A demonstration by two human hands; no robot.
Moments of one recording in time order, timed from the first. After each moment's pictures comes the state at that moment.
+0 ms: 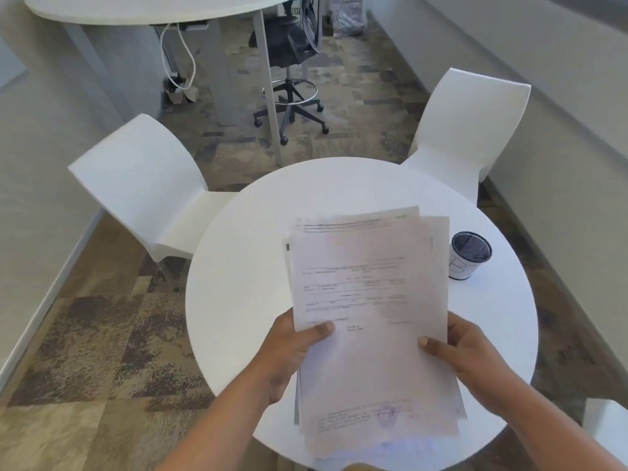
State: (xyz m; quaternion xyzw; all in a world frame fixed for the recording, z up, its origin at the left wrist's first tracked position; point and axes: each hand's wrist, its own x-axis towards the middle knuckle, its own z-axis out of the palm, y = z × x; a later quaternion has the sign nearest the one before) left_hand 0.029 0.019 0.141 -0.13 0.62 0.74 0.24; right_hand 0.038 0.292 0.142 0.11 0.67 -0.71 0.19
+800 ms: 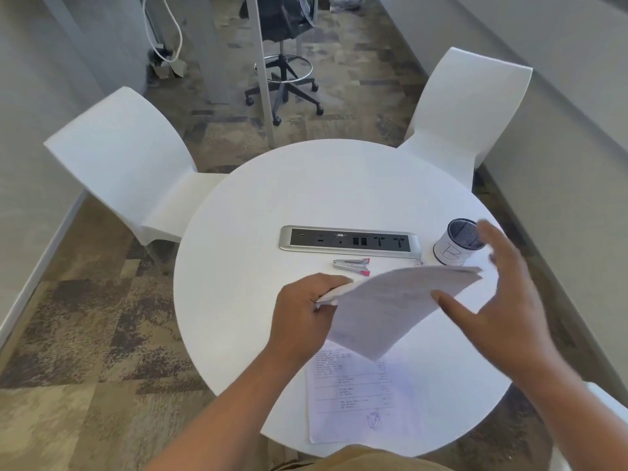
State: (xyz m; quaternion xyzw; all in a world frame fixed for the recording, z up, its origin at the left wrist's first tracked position) left_hand 0.006 0.048 0.129 0.08 0.81 0.57 -0.08; right_hand 0.026 0.293 0.198 -0.01 0.92 -0.36 -0.13
